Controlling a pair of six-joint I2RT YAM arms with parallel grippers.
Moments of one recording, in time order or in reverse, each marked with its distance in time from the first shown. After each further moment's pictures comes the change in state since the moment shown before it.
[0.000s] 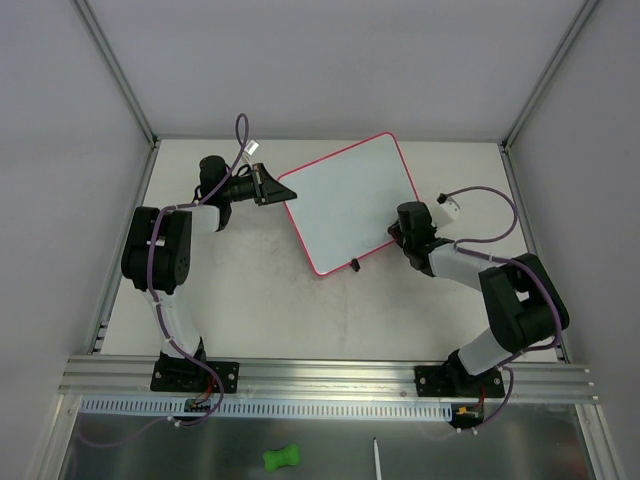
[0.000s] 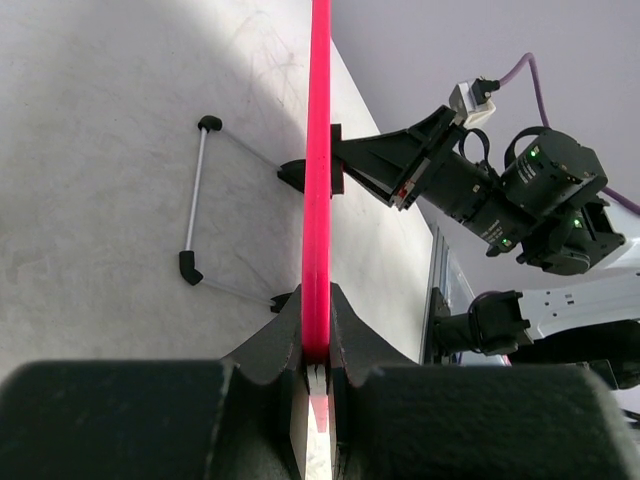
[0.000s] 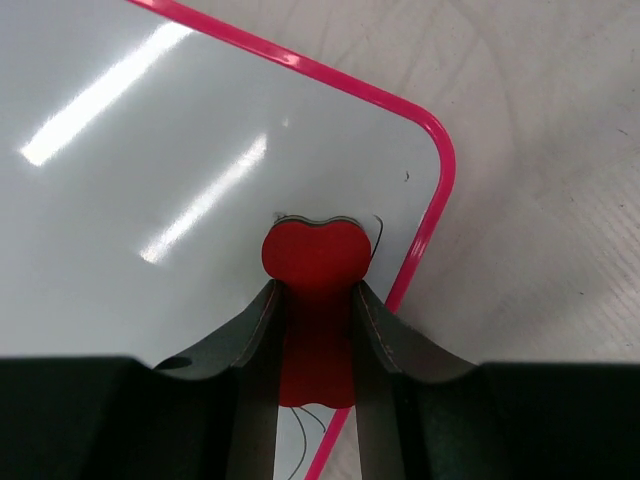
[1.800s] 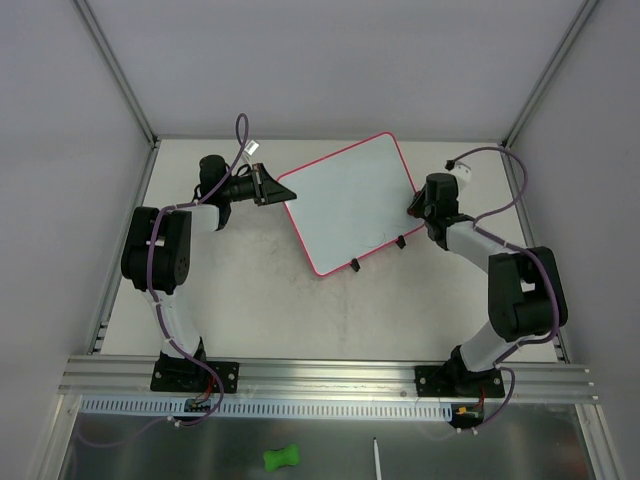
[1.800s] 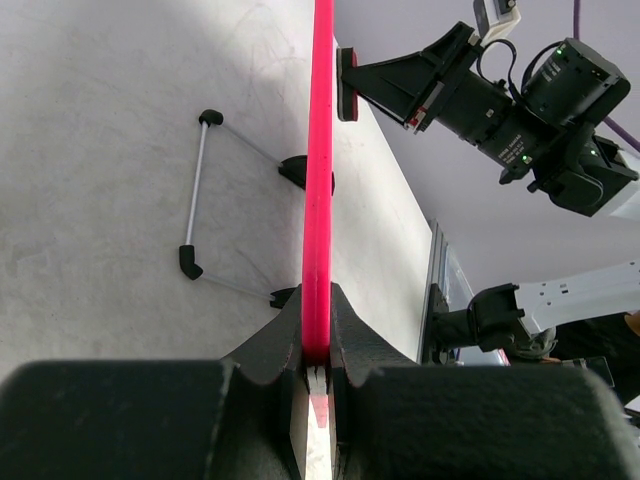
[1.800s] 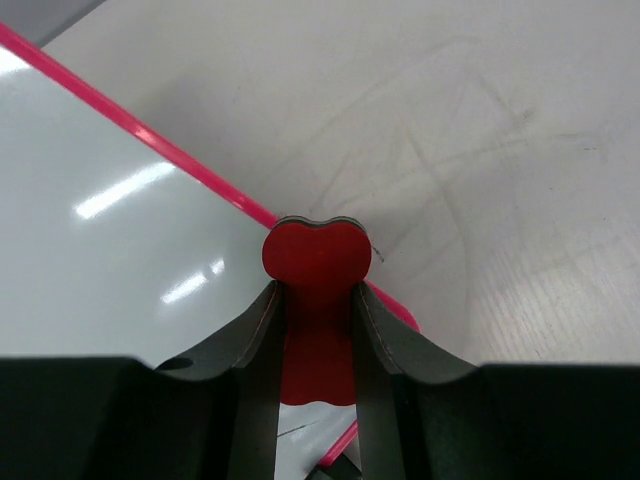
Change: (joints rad) left arm 0.000 -0.002 0.007 -0.032 0.010 0.013; right arm -0.194 0.051 0.198 -0.053 -0.215 -0.421
